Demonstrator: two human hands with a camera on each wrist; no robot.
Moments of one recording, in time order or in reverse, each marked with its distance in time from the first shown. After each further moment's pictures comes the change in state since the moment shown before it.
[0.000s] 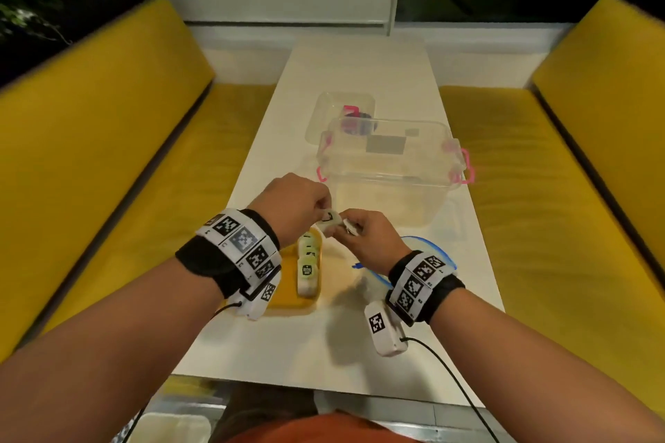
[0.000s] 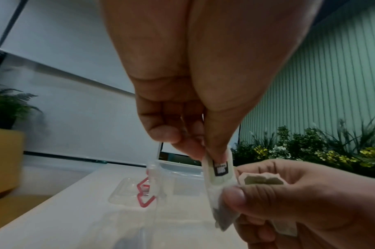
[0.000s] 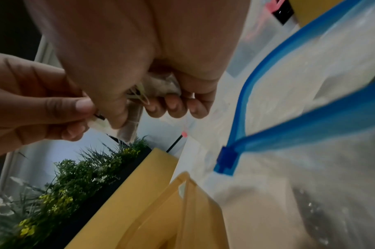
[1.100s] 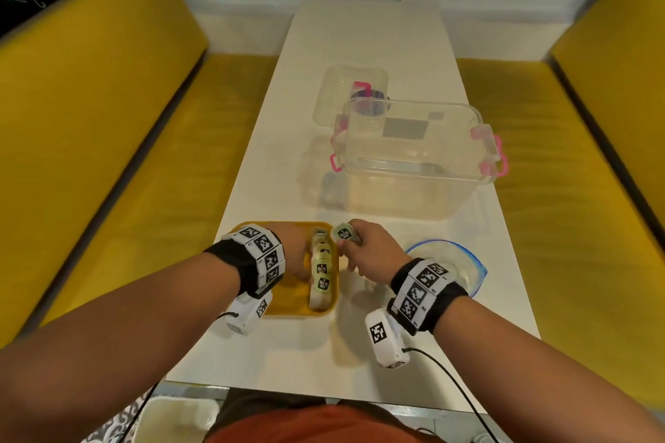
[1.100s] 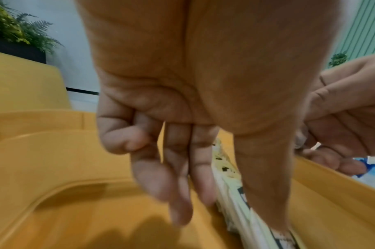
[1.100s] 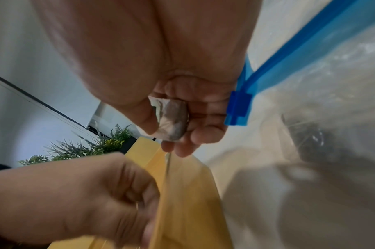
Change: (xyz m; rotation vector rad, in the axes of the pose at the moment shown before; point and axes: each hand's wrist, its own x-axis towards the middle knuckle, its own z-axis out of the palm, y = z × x) left_hand 0.024 -0.063 0.089 0.154 -0.615 -0.109; right_hand 0.020 0.024 0.039 -0.003 -0.161 0.273
